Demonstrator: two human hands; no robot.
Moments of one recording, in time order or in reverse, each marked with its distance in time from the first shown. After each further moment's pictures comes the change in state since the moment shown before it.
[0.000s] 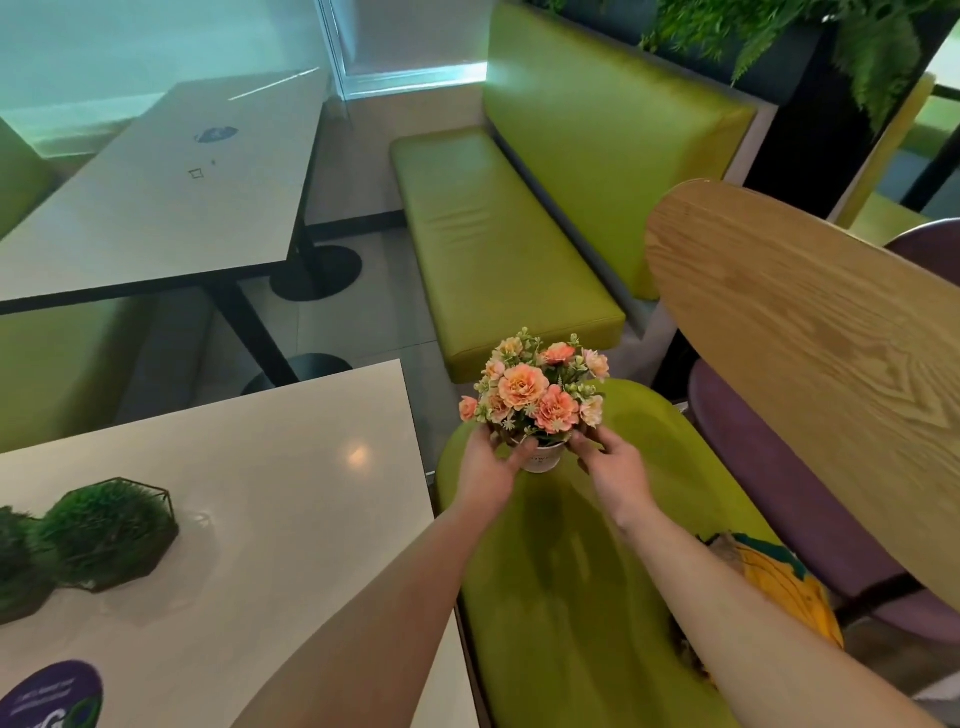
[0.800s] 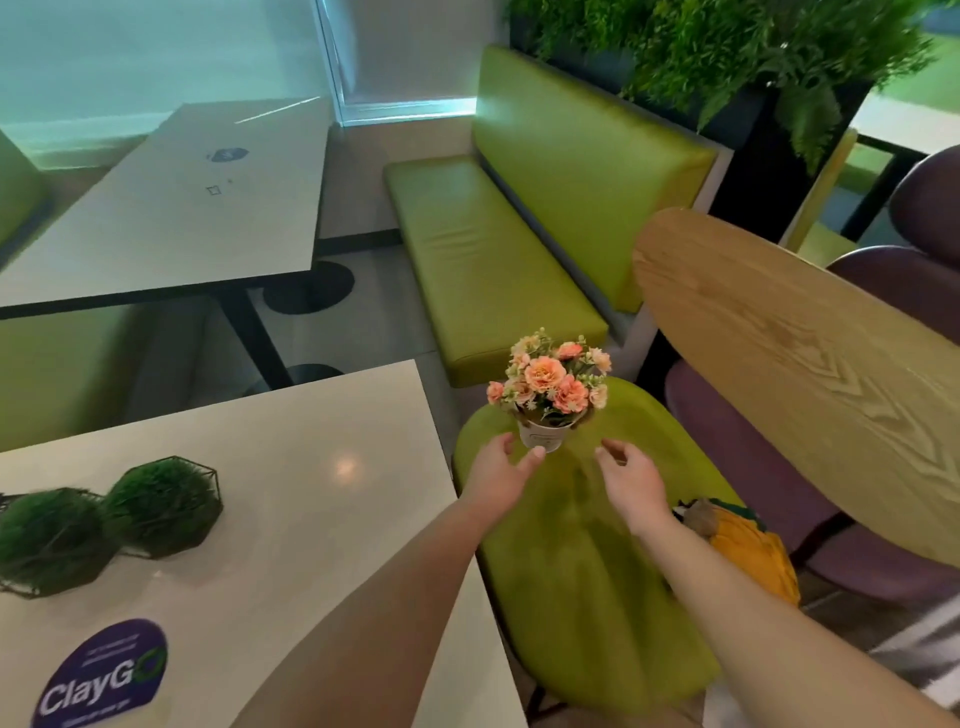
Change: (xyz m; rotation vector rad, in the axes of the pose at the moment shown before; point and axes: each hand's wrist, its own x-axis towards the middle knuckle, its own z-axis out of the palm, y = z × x) left_hand -0.065 0.008 -0.045 0.289 -0.191 0.026; right_hand -0.075 -0.005 -0.005 -0.340 0.214 0.025
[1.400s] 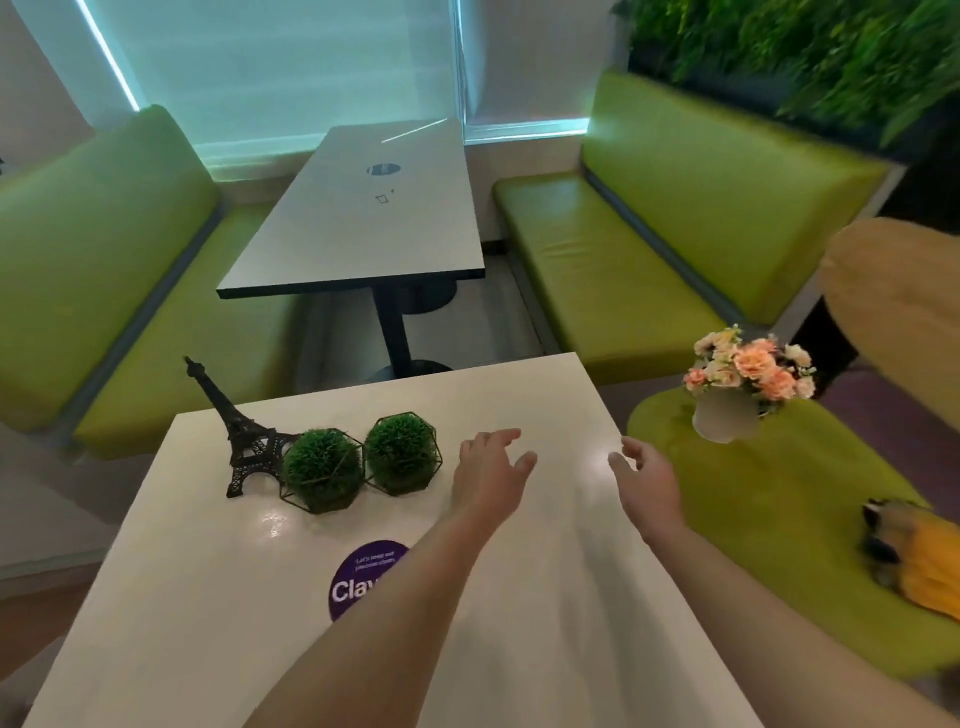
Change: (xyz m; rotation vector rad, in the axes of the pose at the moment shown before) left_hand -0.113 -0.129 -0.237 0.330 0.281 0.038; right_hand -0.171 -0.089 0.187 0.071 -0.052 -0.178
